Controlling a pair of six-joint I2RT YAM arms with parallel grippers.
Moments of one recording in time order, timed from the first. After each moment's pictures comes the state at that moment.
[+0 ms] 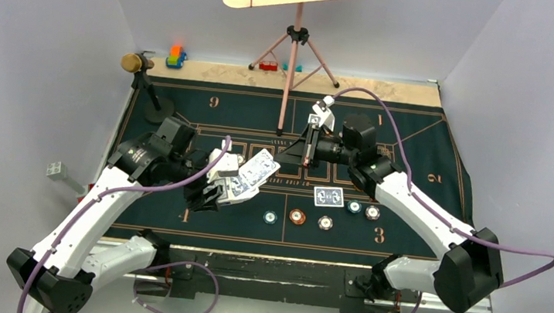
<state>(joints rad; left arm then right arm) -0.44 0.97 1.05 -1.15 0.62 0.67 0.58 1.27 0.94 0.04 -0.69 0.95</state>
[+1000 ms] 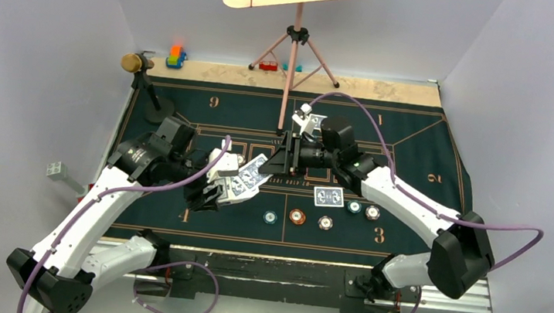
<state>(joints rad) -0.44 0.97 1.06 -1.15 0.63 0.67 0.68 1.37 0.97 -0.03 -0.67 0.89</state>
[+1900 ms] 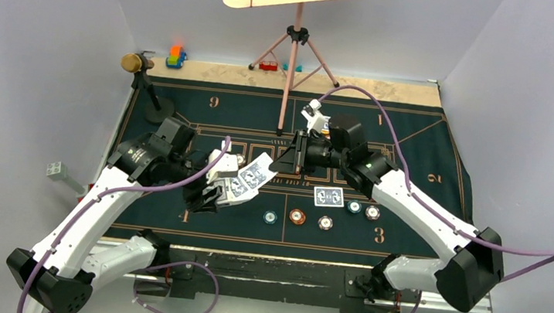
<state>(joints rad) -0.44 0.97 1.06 -1.16 0.63 0.67 0.68 1.29 1.04 -0.22 -0.55 0.78</state>
